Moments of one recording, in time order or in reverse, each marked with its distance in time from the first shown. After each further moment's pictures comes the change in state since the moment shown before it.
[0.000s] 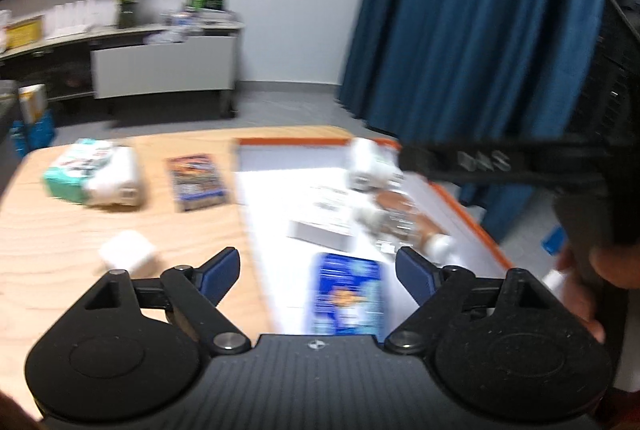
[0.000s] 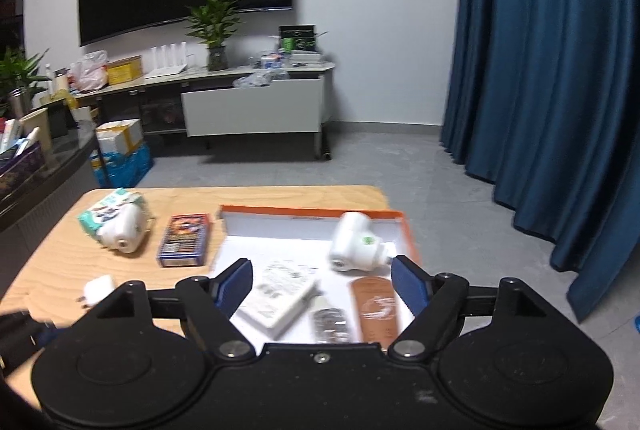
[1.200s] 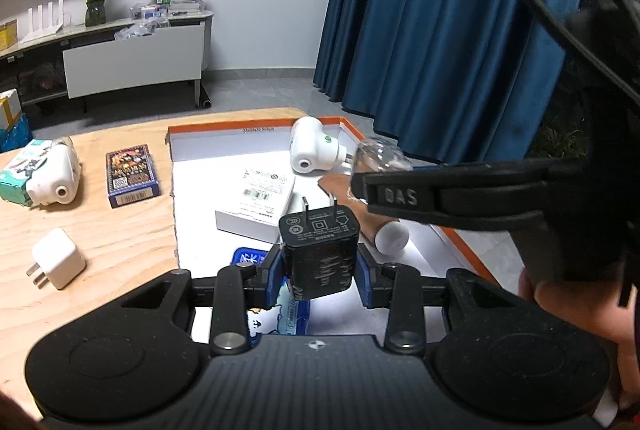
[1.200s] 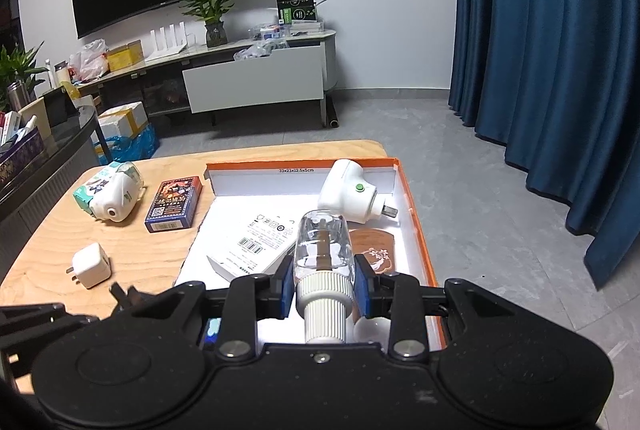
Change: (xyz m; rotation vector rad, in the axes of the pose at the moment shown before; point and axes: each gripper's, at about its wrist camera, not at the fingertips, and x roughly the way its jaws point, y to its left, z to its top) left arm 0.033 -0.064 -0.004 0.061 0.056 -0.062; right arm 0.021 -0.039 -0.026 0.053 0.085 0.024
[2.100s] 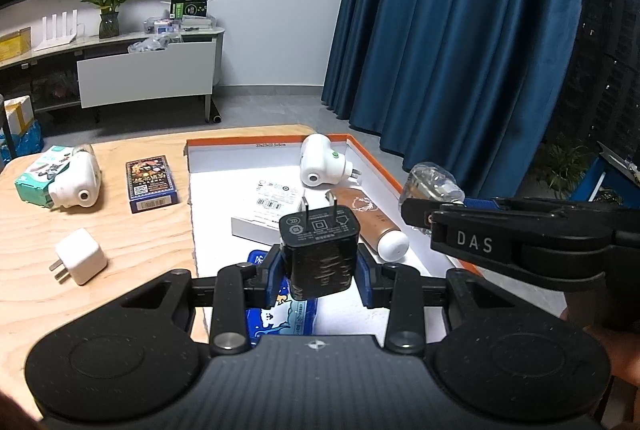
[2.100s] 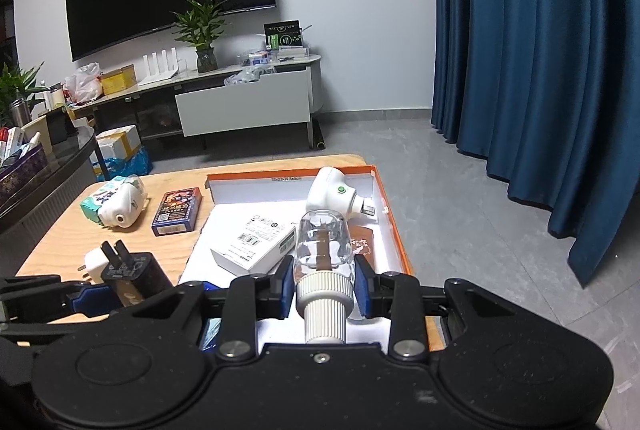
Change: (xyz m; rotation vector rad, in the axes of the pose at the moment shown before) left arm -0.022 0.002 -0.004 -0.014 -0.061 0.021; right arm -0.047 -0.004 -0.027 0.039 -0.086 -0.034
